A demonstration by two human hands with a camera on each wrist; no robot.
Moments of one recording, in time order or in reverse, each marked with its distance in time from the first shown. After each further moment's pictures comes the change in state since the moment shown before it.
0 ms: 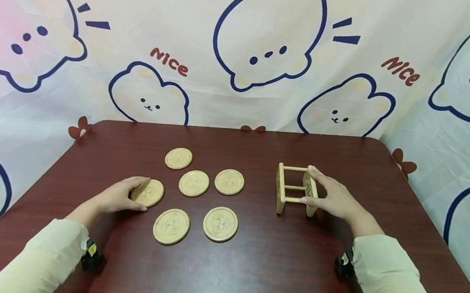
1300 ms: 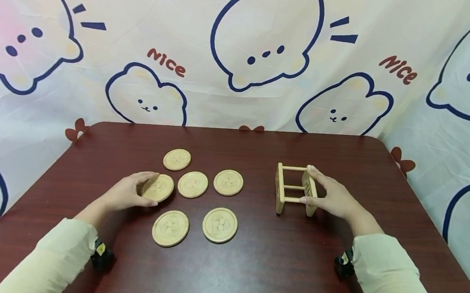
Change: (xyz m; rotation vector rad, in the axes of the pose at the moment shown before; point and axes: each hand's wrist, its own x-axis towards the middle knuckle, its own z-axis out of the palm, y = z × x) left_hand 0.018 0.021 0.002 -0.024 0.098 0.030; right_hand 0.000 -0.003 -0.001 0.012 -0.005 0.020
